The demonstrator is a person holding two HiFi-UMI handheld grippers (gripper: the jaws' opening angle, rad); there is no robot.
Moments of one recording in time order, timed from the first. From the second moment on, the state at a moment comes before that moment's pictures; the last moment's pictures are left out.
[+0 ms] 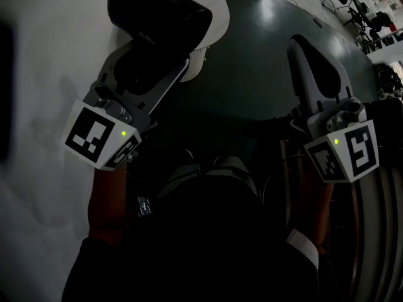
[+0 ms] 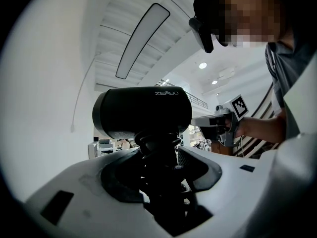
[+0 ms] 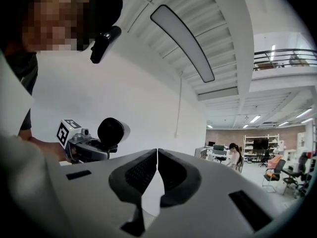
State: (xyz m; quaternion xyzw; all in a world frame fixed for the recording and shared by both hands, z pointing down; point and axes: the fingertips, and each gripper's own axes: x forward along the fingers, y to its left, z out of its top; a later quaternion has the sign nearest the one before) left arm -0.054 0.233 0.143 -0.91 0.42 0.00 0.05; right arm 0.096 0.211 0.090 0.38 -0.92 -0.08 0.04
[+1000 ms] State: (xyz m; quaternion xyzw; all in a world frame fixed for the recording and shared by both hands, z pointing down) left arm 0.004 0.108 0.138 -0.89 0.45 -0.01 0.03; right arm 0.158 0.074 0.085 0.36 -0.93 -0.06 0.04
